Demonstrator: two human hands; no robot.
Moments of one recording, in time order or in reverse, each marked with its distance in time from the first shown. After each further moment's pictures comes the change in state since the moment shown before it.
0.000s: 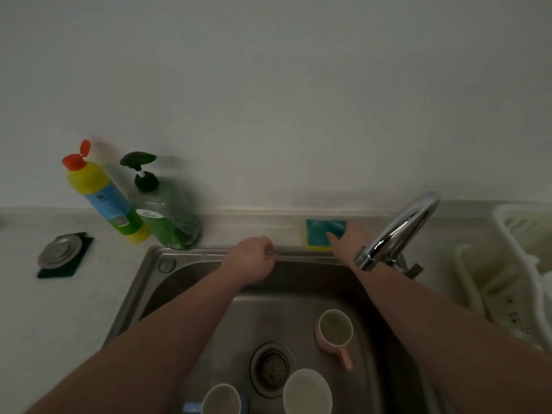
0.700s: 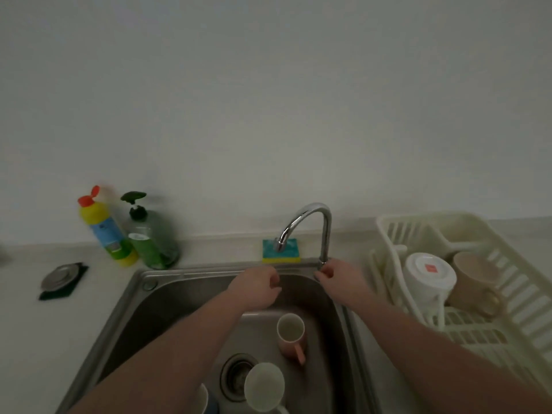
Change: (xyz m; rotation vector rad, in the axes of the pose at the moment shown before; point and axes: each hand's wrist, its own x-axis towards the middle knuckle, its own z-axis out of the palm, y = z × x) left_hand -0.104 0.124 -0.002 0.083 -0.044 0.160; right_hand -0.125 0.084 -0.104 -0.045 -0.012 -0.236
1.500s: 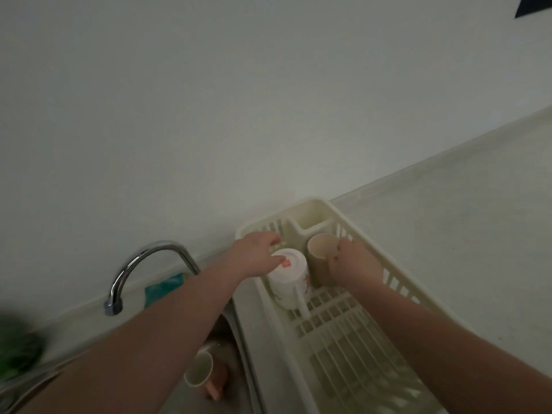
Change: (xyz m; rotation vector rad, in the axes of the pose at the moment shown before) left_hand 0.094 0.269 0.007 0.173 -0.020 0.390; right_hand -0.047 0.208 -0.143 -0.078 0.328 0.452
